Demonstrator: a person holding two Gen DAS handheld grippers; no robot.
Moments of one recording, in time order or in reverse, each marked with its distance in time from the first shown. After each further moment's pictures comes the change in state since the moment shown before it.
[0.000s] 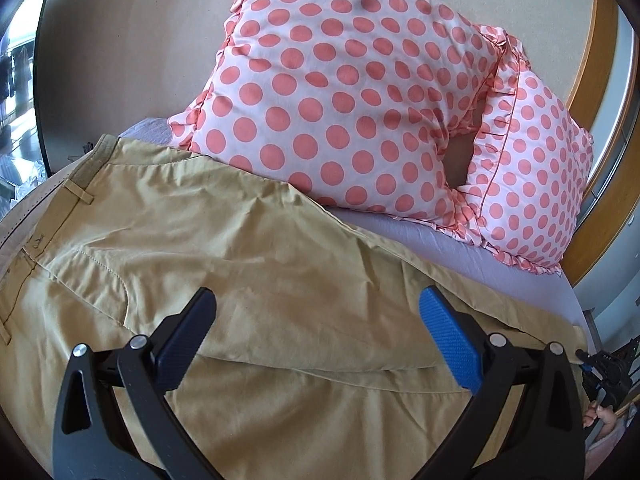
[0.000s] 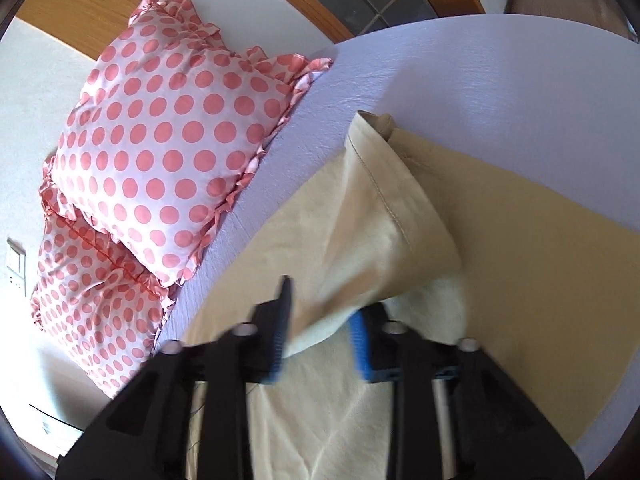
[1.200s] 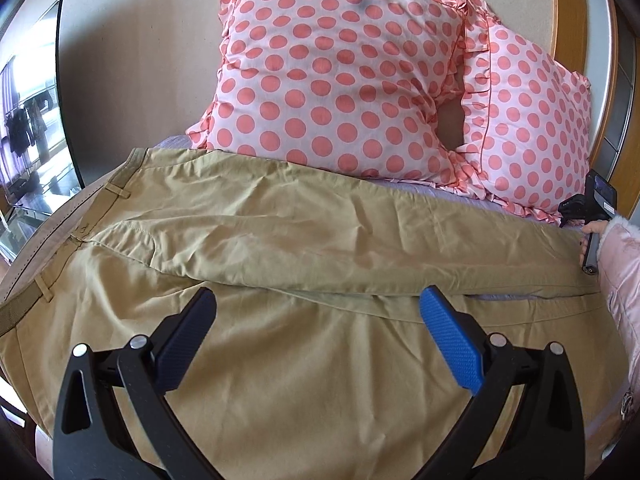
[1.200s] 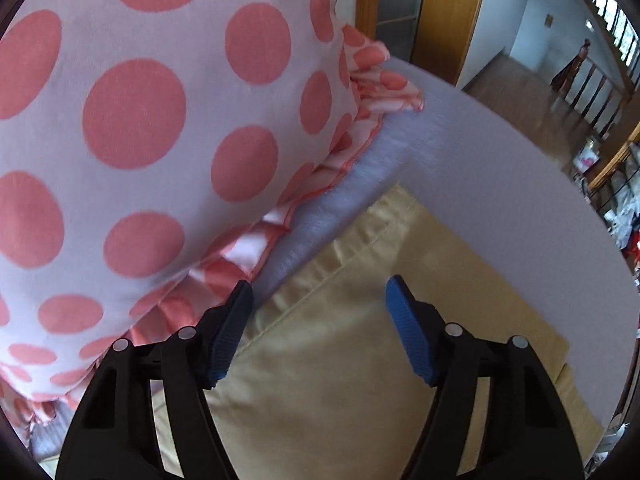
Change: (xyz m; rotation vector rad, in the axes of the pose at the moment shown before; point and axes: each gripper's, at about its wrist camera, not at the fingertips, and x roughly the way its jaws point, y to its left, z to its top) left arm -0.036 -0.053 -0.068 0.136 -0.043 0.180; right arm 0.215 0.136 0.102 -0.318 0.044 -0.689
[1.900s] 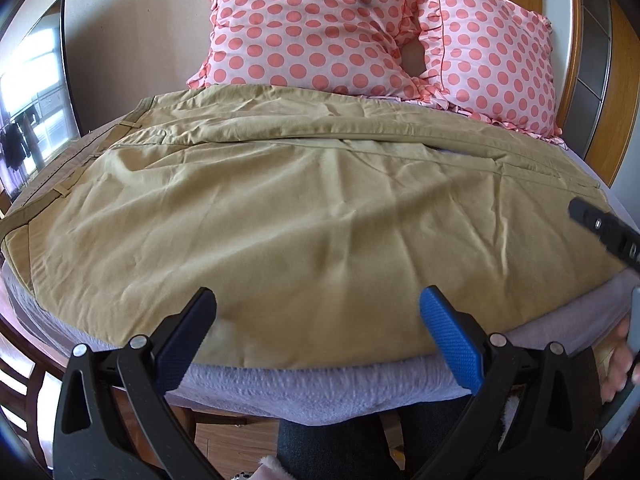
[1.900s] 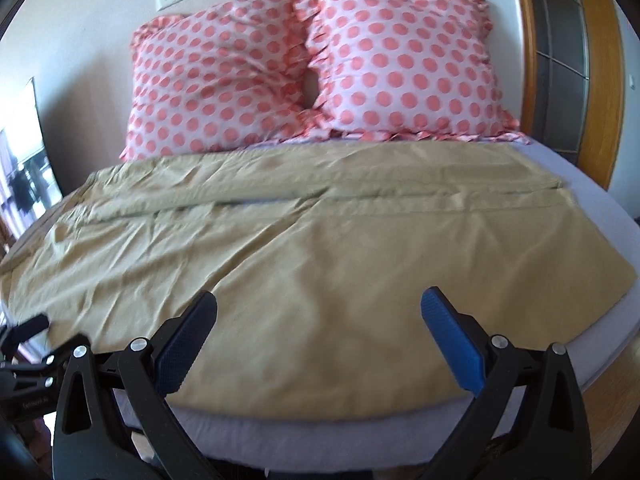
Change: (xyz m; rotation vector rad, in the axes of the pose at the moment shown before) left arm -0.056 -0.016 -0.129 0.086 0.045 0.000; right arm -0.222 -0.079 -0.348 -0.497 -0.391 0.604
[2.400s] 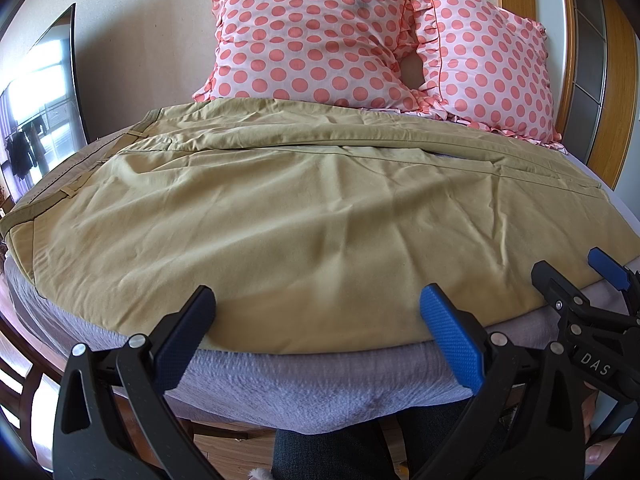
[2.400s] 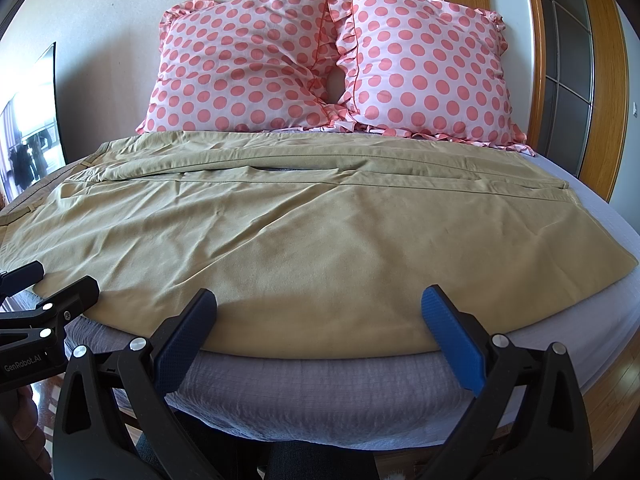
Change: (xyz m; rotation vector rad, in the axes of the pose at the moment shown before) left arm -0.004 -0.008 -0.022 0.010 -0.071 0.020; right arm 0.004 0.051 -0.068 -0.110 -0.032 0.014
